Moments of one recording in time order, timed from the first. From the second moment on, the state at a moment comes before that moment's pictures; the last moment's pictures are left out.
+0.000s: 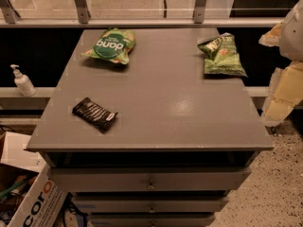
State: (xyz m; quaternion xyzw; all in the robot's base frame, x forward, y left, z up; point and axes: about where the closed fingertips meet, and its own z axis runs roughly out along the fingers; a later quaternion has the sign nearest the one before) arm 0.438 -0.217 0.976 -0.60 0.78 -0.03 0.16
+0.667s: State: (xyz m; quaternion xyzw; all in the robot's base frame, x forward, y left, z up) arm 0.442 -0.218 0.973 -0.60 0.78 -0.03 0.17
